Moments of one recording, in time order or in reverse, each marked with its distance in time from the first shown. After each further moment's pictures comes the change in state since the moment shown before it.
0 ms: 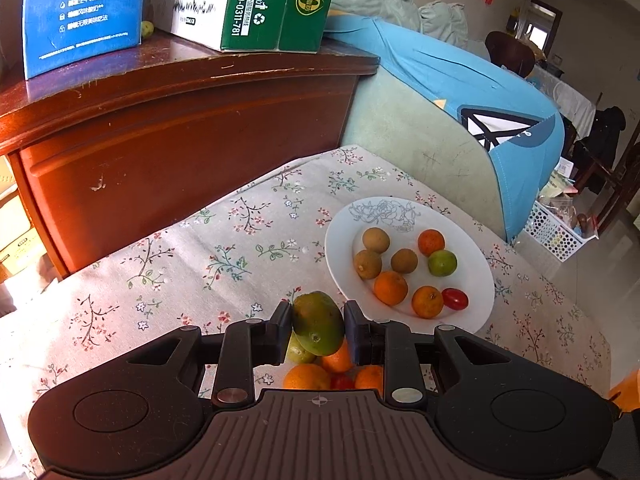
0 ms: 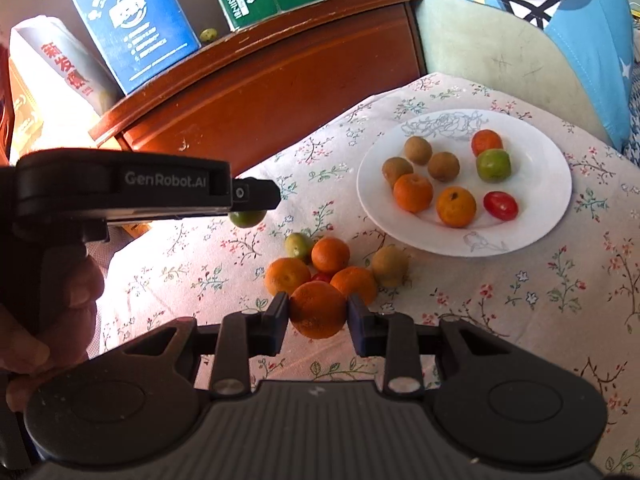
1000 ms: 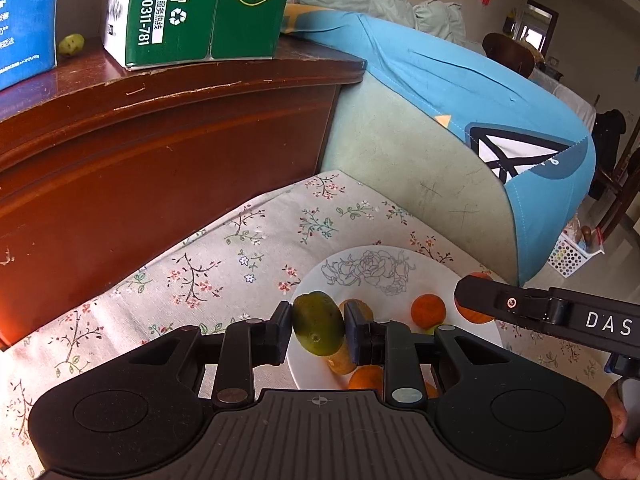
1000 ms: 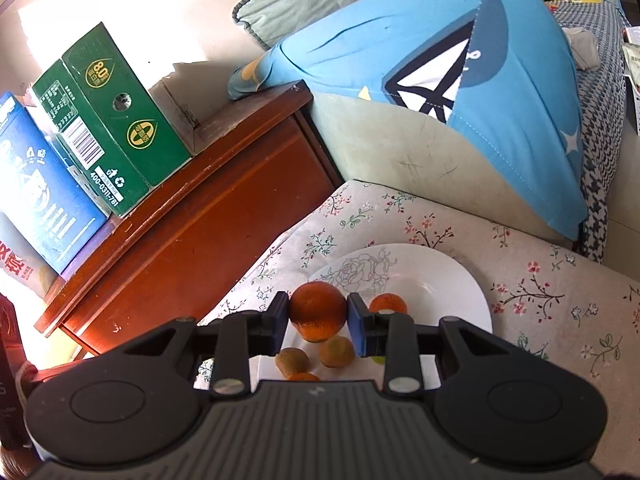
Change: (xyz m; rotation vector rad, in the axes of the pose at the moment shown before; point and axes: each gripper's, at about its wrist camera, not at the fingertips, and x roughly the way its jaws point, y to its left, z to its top) left arm 0.084 -0.023 0.054 0.006 -0.008 -0.009; right arm 0.012 -0.103 0.105 0.222 -0.192 -0.020
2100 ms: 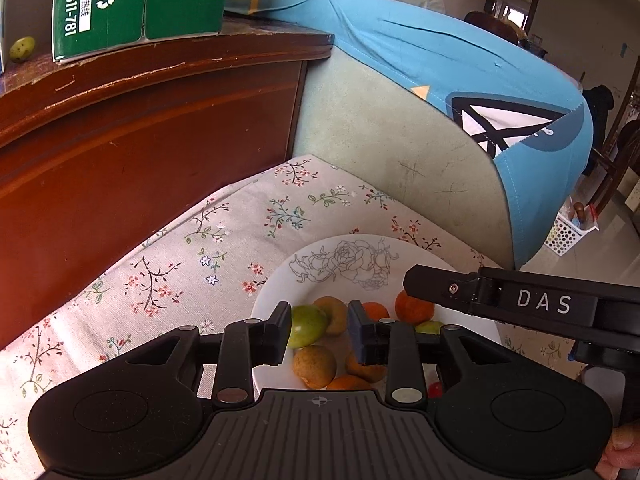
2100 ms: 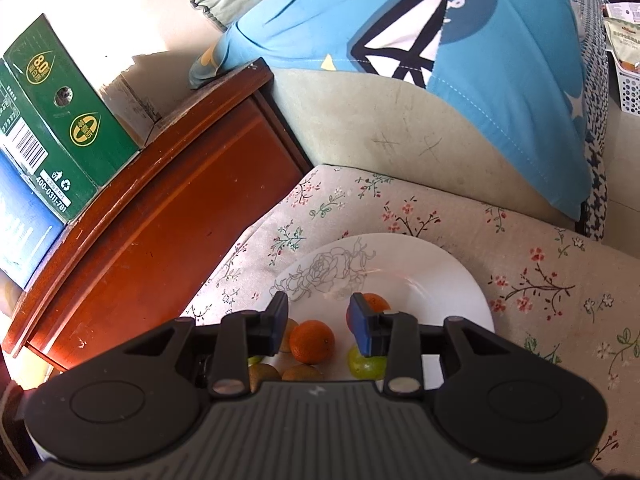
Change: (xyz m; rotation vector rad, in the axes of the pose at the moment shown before) left arm 0.025 -0.020 0.001 0.076 0.035 -0.028; right arm 0.030 -0.008 0.001 0.059 0.029 -0.065
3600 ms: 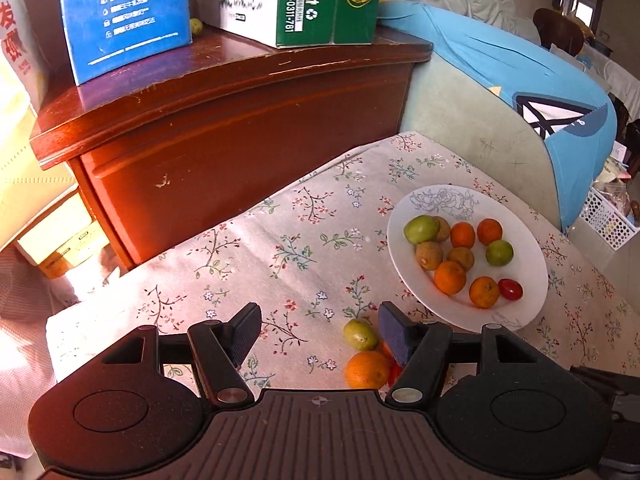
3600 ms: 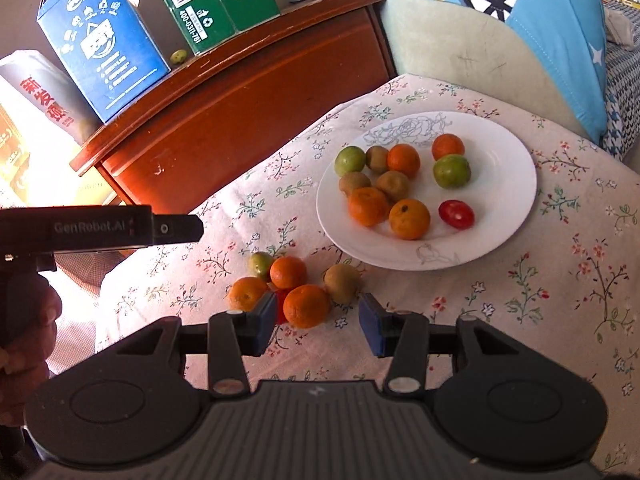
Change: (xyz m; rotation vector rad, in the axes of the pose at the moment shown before) left arm -0.119 0.052 -0.051 -0.104 0.052 0.231; right arm -0.065 0.048 -0.112 -0.233 0.179 0.086
